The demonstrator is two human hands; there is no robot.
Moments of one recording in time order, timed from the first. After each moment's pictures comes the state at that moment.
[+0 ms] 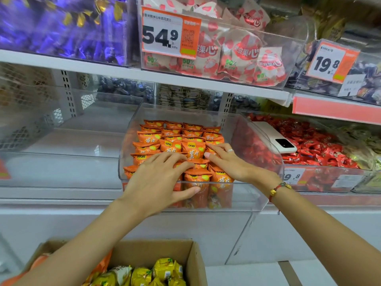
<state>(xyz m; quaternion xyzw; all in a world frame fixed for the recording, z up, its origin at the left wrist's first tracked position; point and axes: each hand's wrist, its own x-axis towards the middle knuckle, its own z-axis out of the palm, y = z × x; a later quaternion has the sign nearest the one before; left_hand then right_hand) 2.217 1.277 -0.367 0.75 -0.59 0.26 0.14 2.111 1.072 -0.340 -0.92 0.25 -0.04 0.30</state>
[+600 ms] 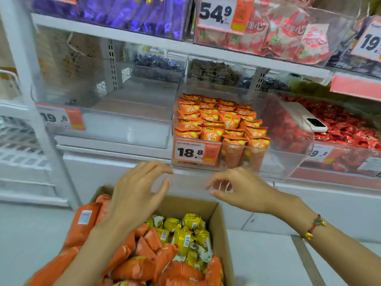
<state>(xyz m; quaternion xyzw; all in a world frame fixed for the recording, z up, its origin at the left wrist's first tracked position) 2.191 1.423 -0.431 0.79 -0.46 0.23 0.34 2.055 1.215 -0.370 -0.99 0.05 -0.01 0.14</state>
